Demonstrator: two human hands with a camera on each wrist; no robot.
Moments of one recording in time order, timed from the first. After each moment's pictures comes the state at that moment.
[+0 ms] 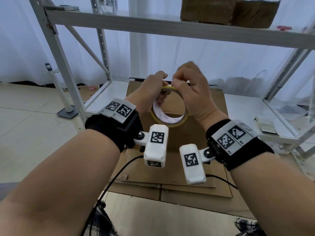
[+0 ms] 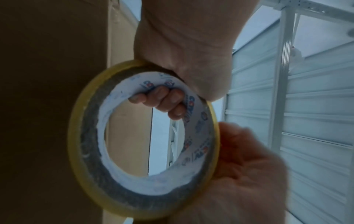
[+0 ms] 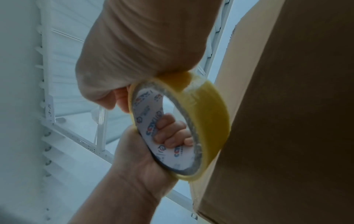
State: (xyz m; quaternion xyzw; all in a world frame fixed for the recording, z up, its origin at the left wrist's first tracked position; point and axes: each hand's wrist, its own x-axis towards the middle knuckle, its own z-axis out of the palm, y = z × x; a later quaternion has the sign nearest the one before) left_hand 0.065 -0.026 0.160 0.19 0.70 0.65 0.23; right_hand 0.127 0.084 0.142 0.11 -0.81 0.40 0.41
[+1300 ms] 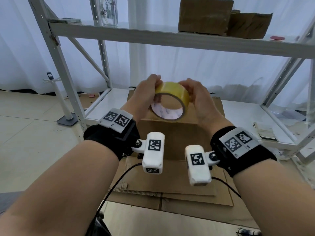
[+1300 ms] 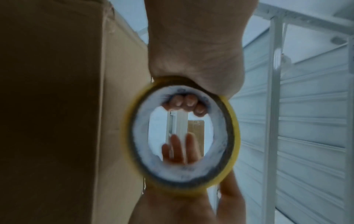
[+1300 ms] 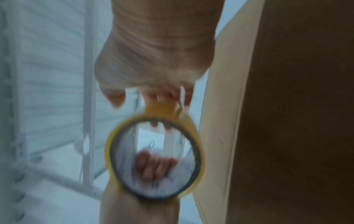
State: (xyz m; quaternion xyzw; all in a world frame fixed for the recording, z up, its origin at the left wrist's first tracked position) left_hand 0.056 -0.027 0.161 0.14 0.64 0.74 0.14; right_hand 0.126 0.100 0.147 -0.05 -0.73 0.63 0.25
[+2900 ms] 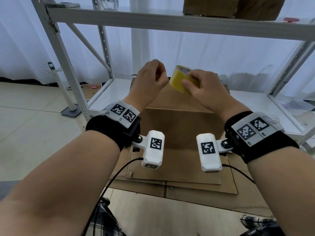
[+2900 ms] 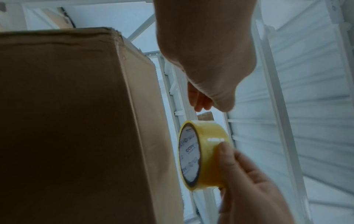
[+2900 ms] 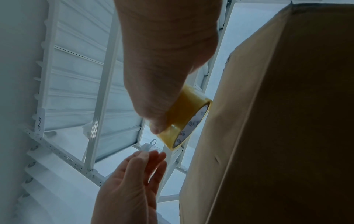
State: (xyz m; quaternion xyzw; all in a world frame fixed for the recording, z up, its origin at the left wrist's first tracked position) left_hand 0.032 -0.036 0.133 0.37 0.77 0.48 -0.18; right_hand 0.136 0.115 0.149 -0.01 -0.93 0.25 0.28
